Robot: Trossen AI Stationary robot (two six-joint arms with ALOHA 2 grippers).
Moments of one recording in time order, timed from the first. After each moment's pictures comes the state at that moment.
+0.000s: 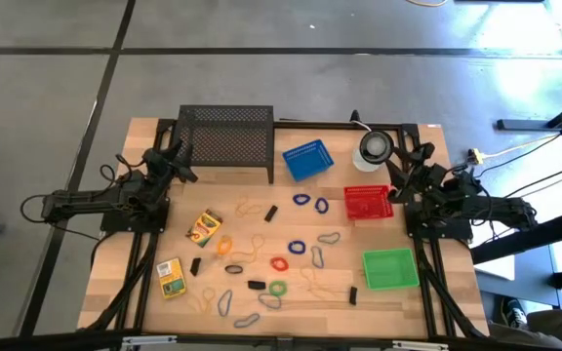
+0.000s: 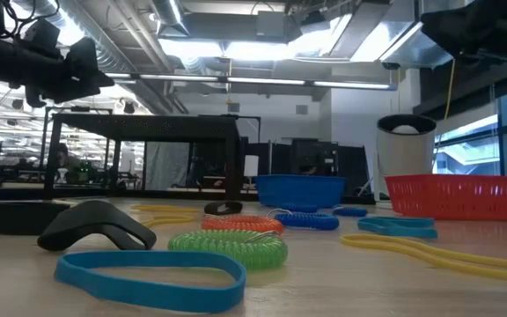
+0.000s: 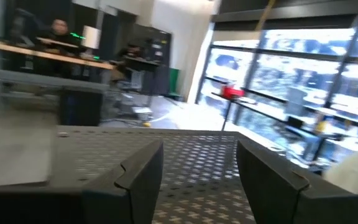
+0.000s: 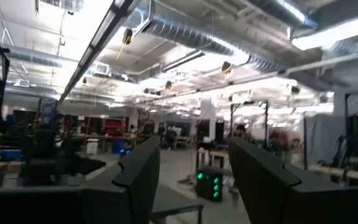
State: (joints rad) left arm 0.09 0.00 0.01 0.19 -0.98 -0.10; right arm -0.04 0.03 0.06 0.47 0.40 -0.27
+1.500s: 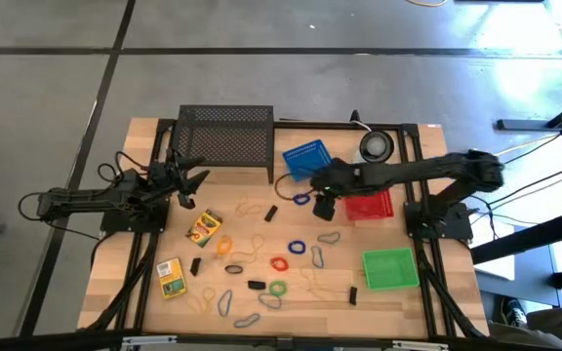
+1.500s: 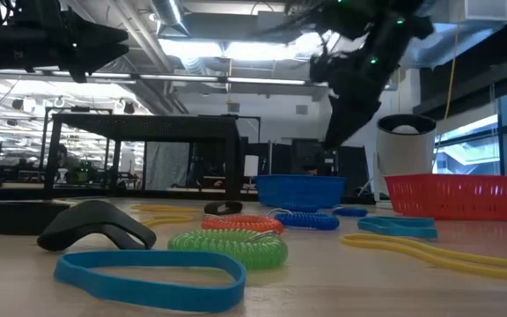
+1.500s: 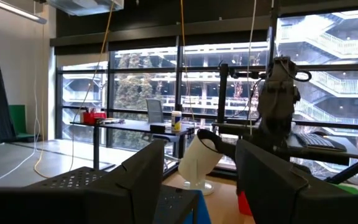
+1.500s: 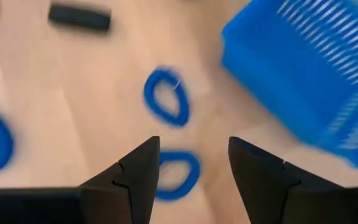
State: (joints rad) left arm 0.09 0.08 0.01 0.39 -0.32 0.04; right arm -0.04 1.58 1.04 -0.59 0.20 0.24
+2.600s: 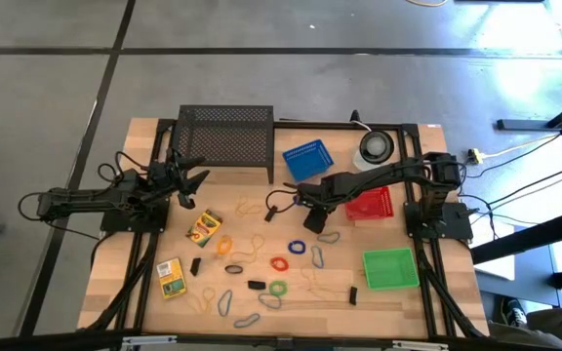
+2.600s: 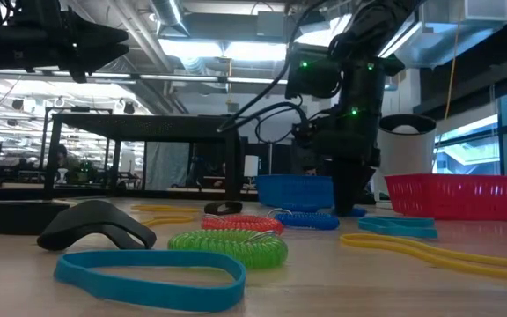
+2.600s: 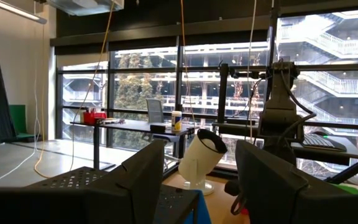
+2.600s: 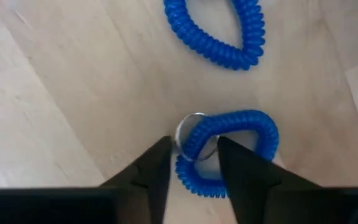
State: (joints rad) left arm 0.09 0.08 0.01 0.39 -0.32 0.04; right arm -0.03 1.89 1.10 -0.65 0.10 0.43
